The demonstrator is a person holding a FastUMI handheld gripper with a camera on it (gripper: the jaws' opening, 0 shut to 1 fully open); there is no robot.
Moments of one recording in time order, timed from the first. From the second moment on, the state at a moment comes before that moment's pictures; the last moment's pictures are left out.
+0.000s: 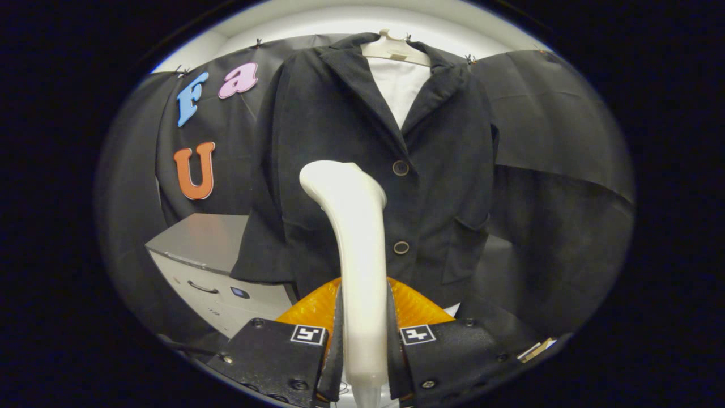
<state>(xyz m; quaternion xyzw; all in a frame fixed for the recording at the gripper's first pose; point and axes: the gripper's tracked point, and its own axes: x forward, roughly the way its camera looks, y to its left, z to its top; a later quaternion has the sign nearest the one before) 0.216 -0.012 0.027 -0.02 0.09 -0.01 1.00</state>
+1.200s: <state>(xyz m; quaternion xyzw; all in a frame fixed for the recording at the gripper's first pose) 0.198 -0.028 -0.053 0.00 0.16 -0.04 0.99</state>
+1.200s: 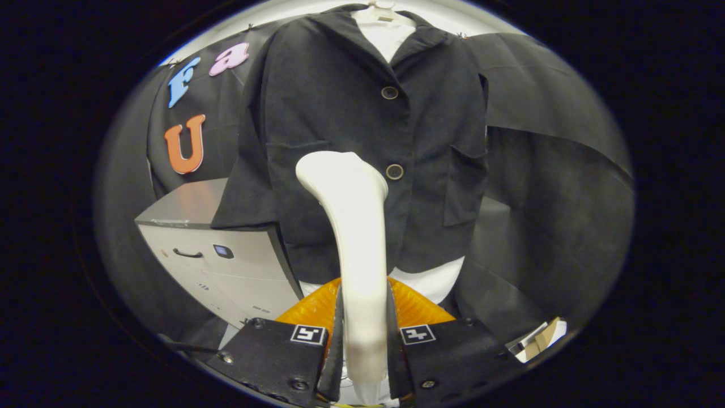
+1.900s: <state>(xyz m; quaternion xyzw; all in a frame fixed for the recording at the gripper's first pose) 0.123 -0.149 0.071 0.06 0.06 -0.11 0.99</state>
